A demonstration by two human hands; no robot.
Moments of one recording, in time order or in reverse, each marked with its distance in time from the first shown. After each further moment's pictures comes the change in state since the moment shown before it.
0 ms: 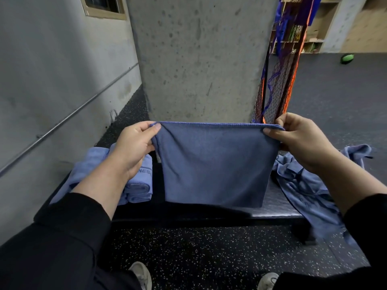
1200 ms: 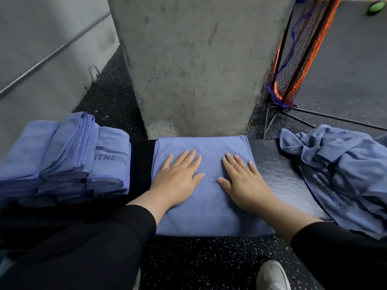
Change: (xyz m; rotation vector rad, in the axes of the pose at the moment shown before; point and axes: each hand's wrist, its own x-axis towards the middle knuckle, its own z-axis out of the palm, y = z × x) left_hand 0.035 -0.230 0.074 1.399 -0.595 0.068; right_hand 0.015 0.241 0.110 -1.150 -0.448 0.057
